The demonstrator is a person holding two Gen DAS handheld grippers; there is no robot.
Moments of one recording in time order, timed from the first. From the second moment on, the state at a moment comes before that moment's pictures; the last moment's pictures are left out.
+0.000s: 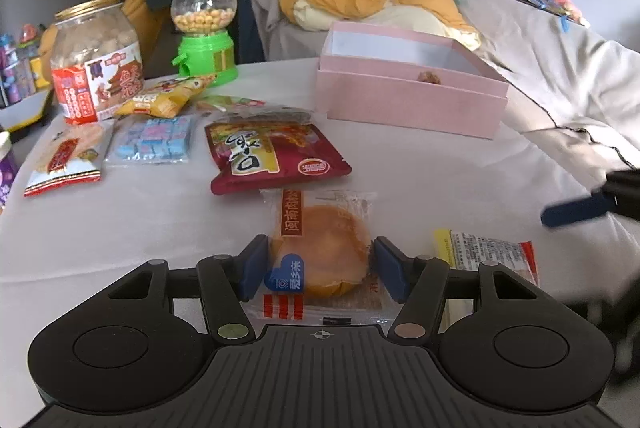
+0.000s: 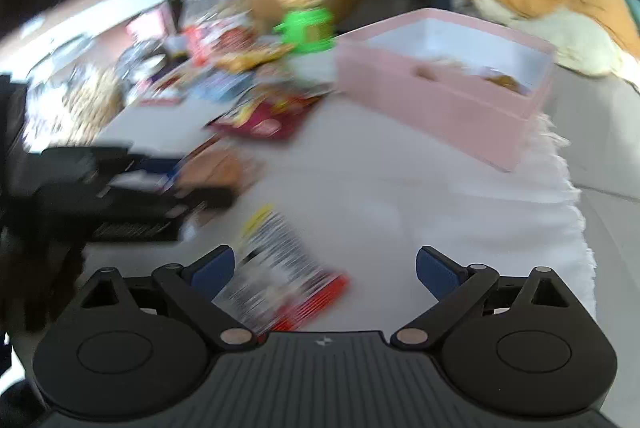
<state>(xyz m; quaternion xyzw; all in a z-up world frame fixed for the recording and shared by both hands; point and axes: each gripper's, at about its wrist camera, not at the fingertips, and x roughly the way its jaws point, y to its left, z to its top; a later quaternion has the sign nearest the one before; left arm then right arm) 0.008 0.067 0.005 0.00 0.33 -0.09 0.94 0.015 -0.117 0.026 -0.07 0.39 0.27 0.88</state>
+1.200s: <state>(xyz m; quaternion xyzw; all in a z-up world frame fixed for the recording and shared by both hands) 0.004 0.072 0.004 -0.02 0.33 -0.09 0.94 0.082 -0.107 0.010 -0.09 0.39 0.23 0.89</state>
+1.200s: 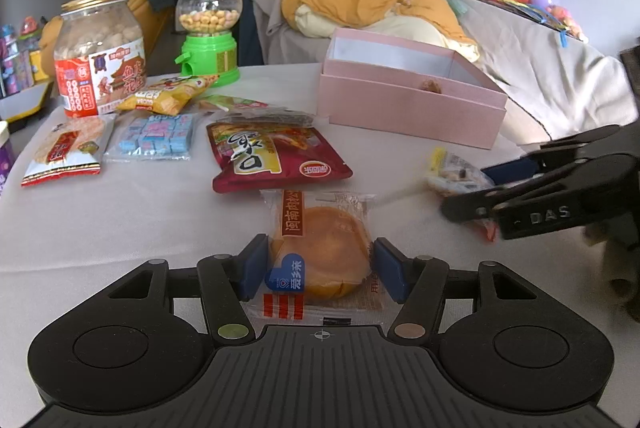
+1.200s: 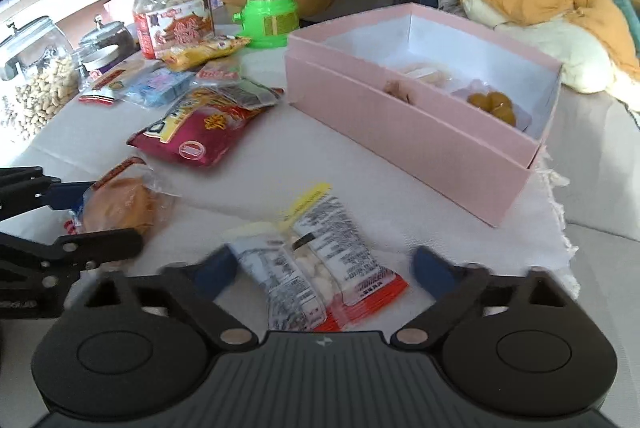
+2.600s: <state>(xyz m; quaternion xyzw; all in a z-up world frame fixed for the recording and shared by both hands) 0.172 0.016 0.070 -0.04 0.28 -0.14 0.95 0.078 -0.187 0.062 0.01 0.34 0.16 0.92</state>
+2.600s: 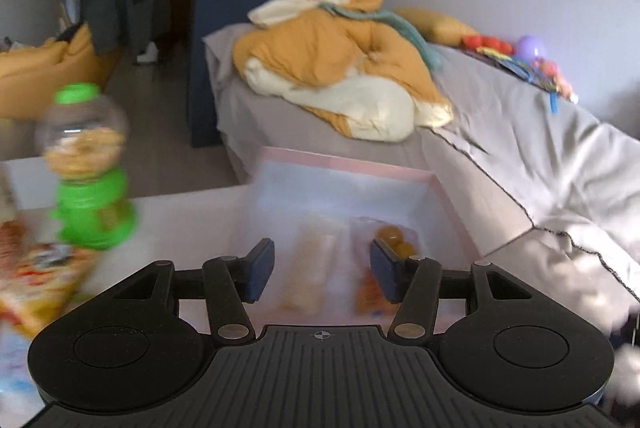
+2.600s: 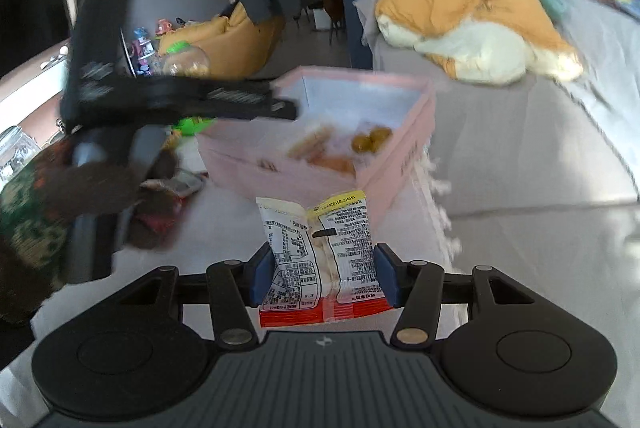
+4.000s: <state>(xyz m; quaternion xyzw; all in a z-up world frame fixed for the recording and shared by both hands) 0.035 0.276 0.023 -0.27 0.19 0.06 0.94 0.260 0.136 0.018 -0.16 0.46 0.23 0.84</state>
